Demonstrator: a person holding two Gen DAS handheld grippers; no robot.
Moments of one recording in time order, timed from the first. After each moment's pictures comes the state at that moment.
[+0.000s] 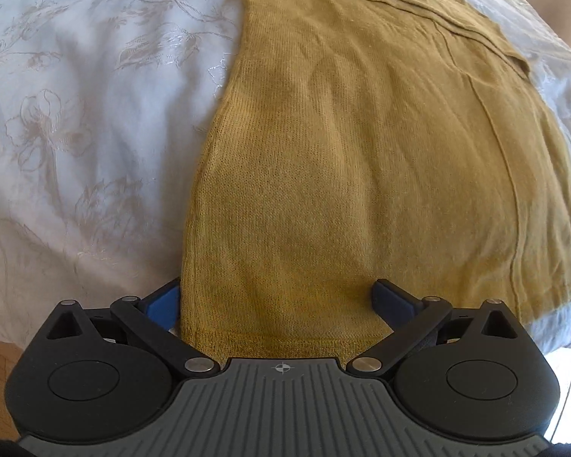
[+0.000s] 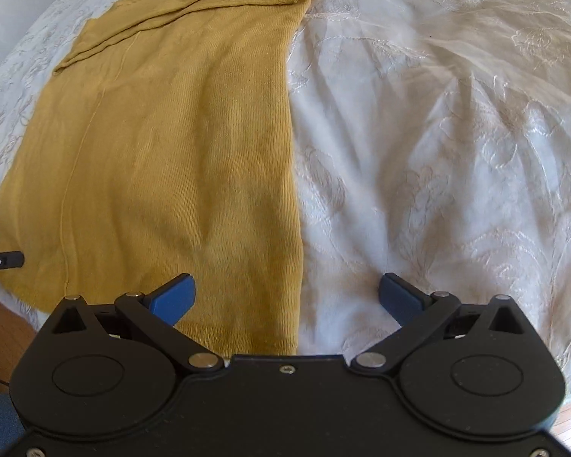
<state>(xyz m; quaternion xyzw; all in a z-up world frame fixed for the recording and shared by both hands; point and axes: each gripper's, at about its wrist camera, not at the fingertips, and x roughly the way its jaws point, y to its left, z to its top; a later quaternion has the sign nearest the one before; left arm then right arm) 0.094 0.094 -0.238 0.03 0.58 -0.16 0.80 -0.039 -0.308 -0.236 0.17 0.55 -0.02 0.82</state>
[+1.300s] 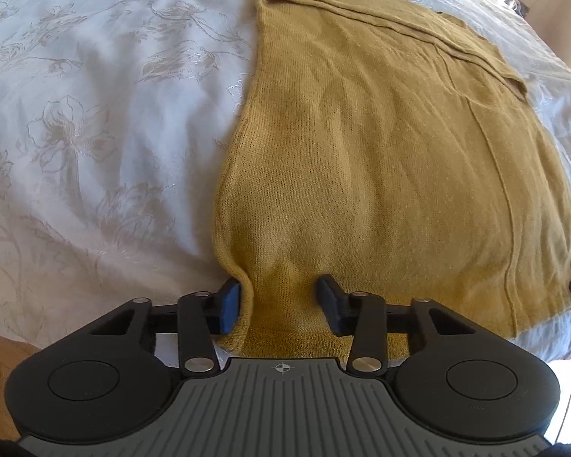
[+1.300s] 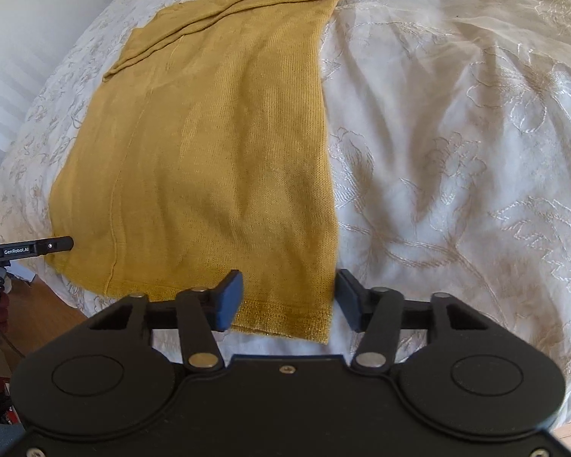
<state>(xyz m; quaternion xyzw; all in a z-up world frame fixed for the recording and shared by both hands) 0.088 0.100 -0.230 0.02 0.55 -0.15 0.82 -0.049 -0.317 -0.241 0.23 0.53 0.05 0.81</state>
